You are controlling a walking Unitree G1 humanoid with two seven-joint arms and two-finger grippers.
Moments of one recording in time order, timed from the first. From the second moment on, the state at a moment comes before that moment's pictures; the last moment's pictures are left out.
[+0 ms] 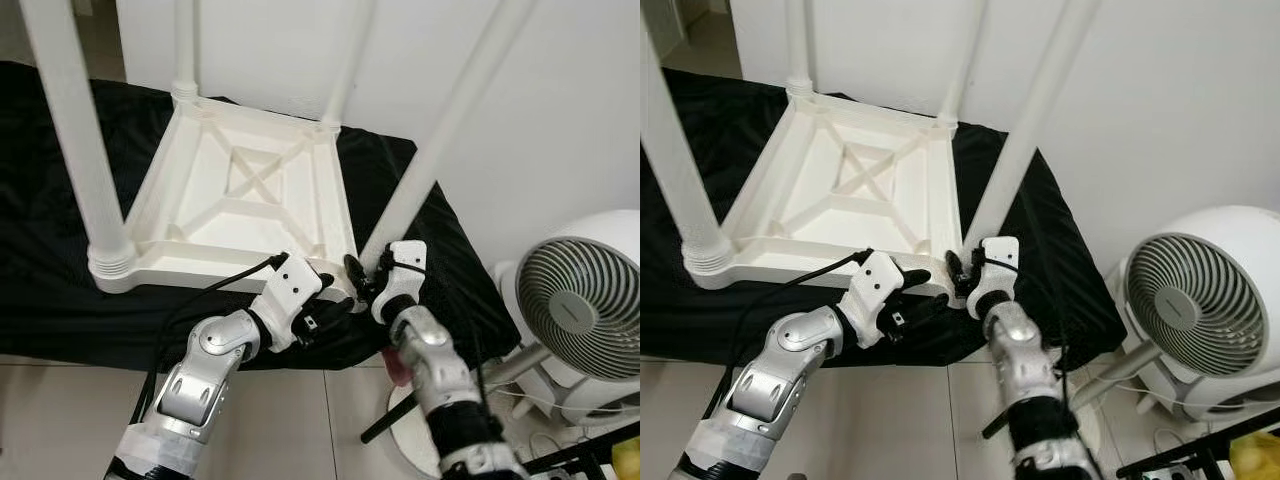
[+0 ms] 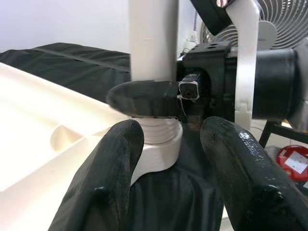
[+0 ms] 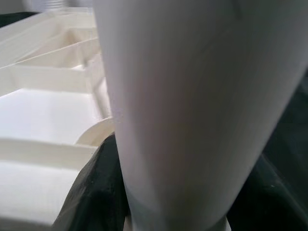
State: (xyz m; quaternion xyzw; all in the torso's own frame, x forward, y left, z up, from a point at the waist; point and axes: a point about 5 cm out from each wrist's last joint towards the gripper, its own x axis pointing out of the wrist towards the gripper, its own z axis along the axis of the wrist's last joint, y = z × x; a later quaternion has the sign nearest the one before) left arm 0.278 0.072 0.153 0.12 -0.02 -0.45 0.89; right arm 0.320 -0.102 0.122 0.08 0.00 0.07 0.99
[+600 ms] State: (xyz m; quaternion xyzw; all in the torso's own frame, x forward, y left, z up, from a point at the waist) left arm 0.278 0.071 0.154 0.11 -0.02 -0.45 0.89; right arm 0.304 -0.106 0.126 0.08 0.00 0.09 0.99
